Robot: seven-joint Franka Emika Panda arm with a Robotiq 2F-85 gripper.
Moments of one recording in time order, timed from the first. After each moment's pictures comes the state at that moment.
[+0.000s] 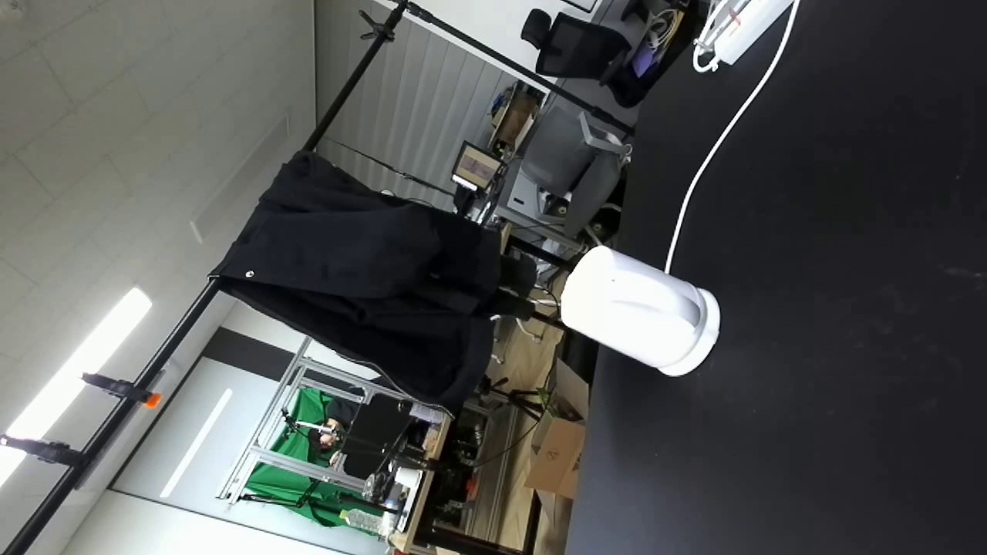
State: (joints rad) arm 0.12 -0.50 0.36 -2.38 0.10 1.56 0.37
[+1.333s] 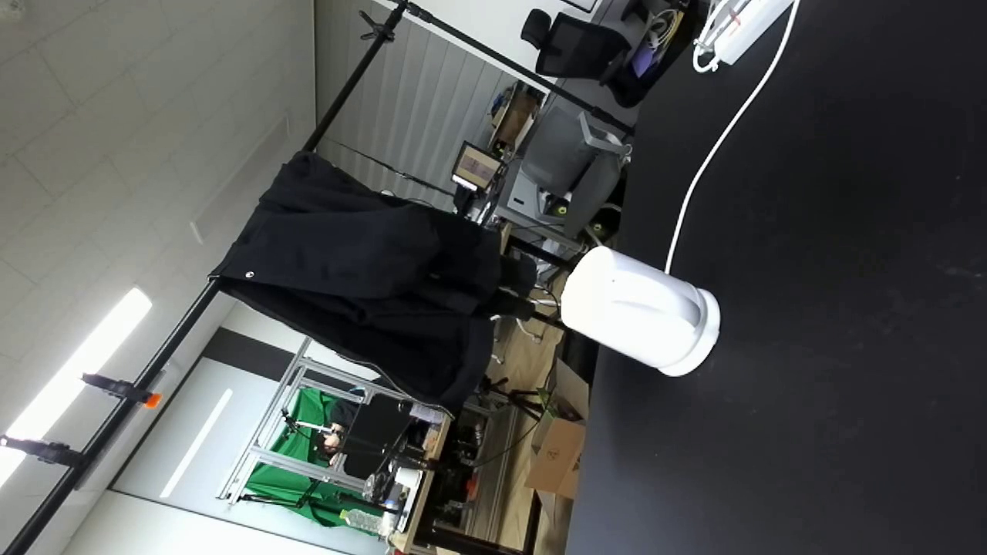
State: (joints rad) arm 0.01 -0.60 0.18 -2.56 -0.16 1.89 0.36
